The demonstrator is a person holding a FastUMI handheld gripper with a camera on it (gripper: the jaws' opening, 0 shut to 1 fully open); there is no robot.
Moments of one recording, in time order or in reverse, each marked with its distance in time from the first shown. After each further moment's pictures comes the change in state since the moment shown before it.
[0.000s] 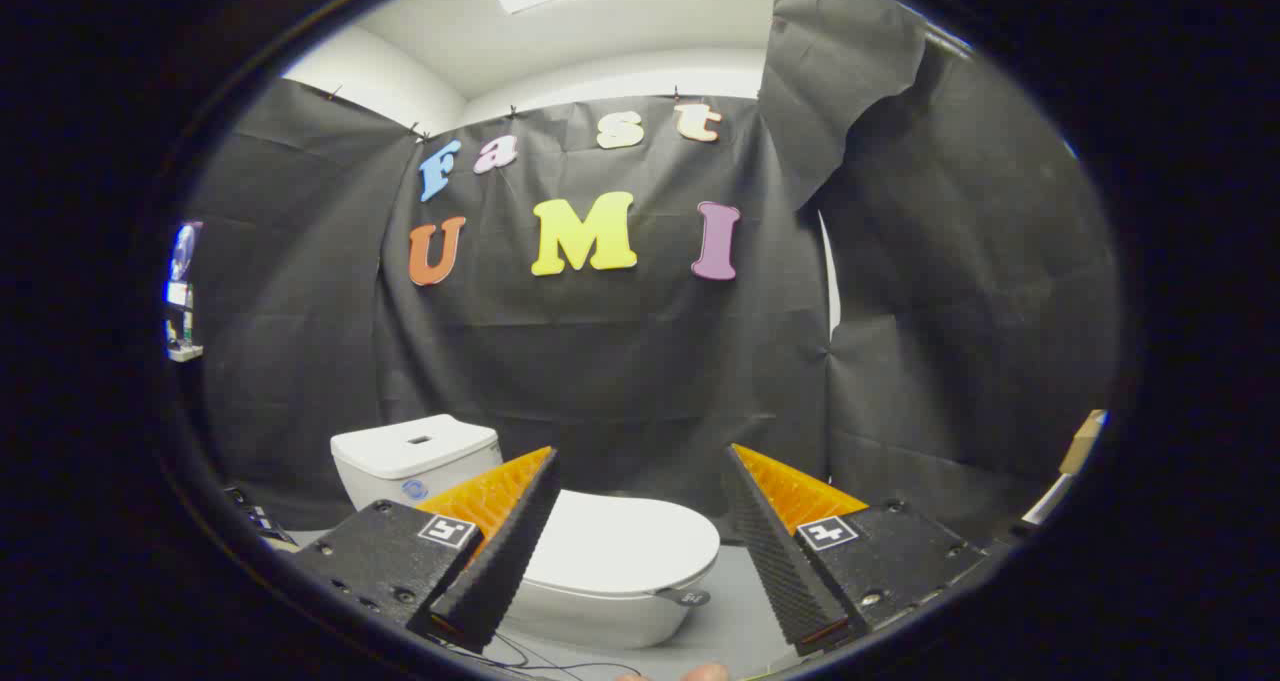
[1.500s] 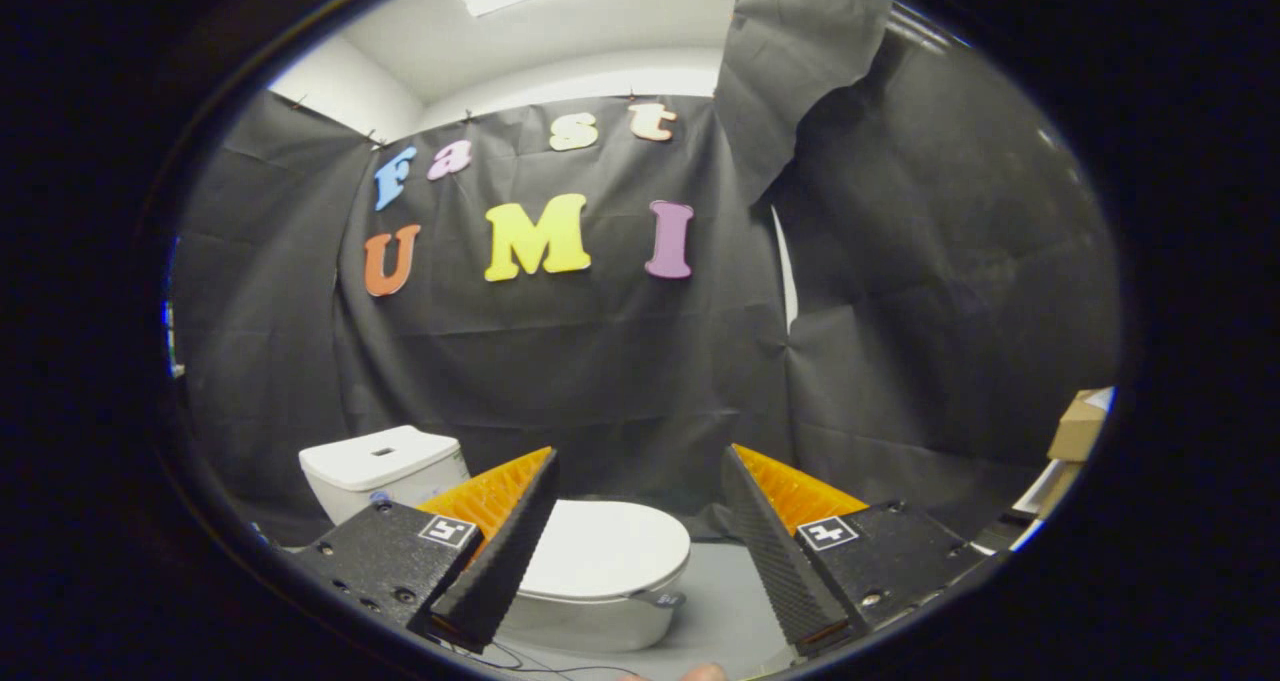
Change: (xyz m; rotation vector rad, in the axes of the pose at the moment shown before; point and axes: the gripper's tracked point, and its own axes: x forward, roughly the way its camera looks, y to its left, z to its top) arm 0.007 -0.038 -0.001 0.089 -0.008 -0.150
